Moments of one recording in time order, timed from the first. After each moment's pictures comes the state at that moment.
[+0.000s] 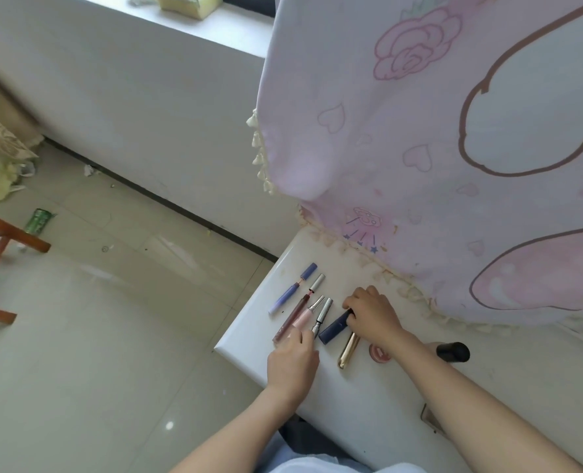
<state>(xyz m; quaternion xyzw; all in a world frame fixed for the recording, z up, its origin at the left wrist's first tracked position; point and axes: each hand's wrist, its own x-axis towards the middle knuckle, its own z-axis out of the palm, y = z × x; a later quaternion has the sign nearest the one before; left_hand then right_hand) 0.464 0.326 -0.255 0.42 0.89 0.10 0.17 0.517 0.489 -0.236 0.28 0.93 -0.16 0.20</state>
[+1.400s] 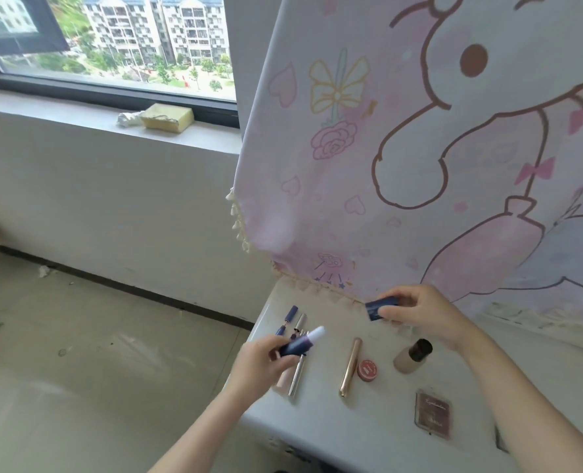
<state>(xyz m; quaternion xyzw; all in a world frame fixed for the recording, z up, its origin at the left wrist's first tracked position) 0.402 0.294 -0.146 0.43 0.77 0.37 0.28 0.591 0.469 -0.057 0.39 0.75 -0.53 -0.09</state>
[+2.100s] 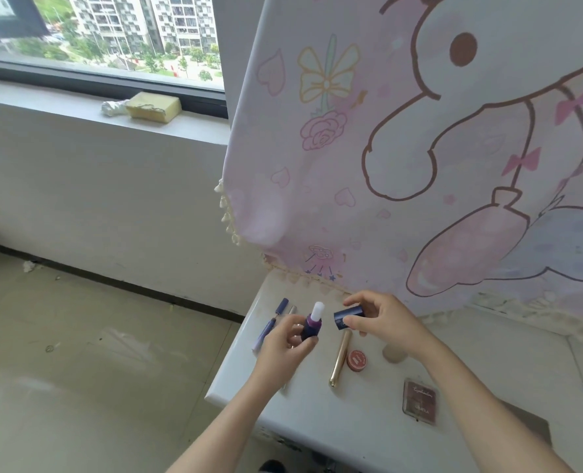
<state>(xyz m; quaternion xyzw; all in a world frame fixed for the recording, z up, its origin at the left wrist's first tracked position) 0.437 0.324 -0.156 0.35 0.70 0.48 0.40 0.575 0.443 -0.082 0.39 0.74 -0.54 -0.08</state>
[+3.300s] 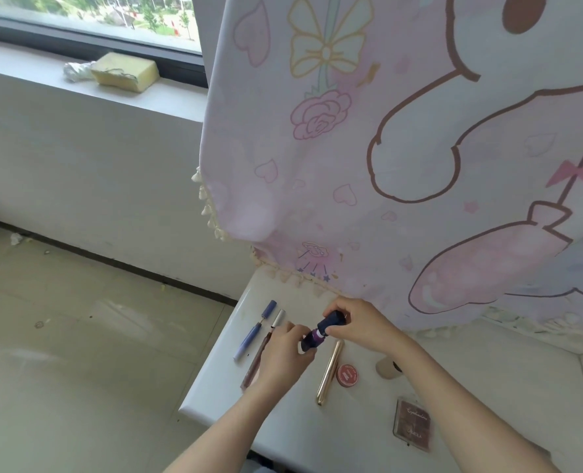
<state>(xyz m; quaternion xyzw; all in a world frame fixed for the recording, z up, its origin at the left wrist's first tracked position) 0.440 0.384 -0.215 0.44 0.81 0.27 0.28 0.543 0.501 -0.137 0.37 0.82 -0.45 0.05</state>
